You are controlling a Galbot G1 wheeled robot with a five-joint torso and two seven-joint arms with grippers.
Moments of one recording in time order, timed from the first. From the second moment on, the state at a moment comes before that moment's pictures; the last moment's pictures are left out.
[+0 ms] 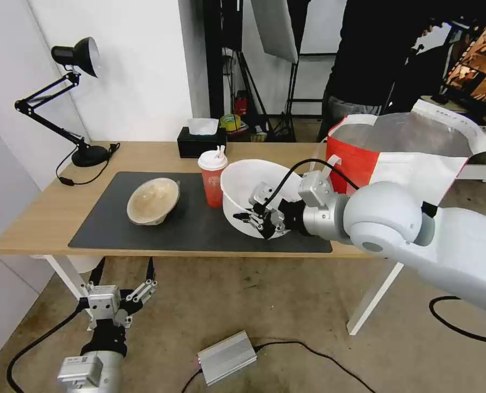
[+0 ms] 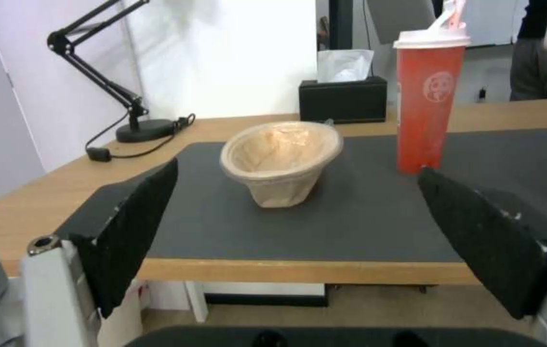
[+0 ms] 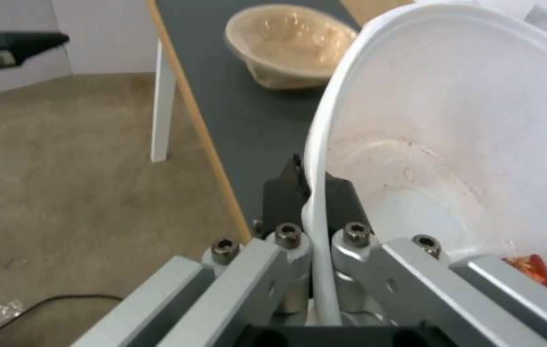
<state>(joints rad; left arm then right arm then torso) 1.84 -1.59 -0.65 -2.36 0.02 -0.04 0.00 0.04 0.61 -0.61 2.18 1.07 -0.72 -0.04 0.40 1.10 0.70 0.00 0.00</state>
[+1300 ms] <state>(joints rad) 1.84 -1.58 -0.64 -2.36 0.02 -0.05 -0.01 0.38 0.56 -0.60 1.90 1.02 -0.72 -0.21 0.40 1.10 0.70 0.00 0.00</state>
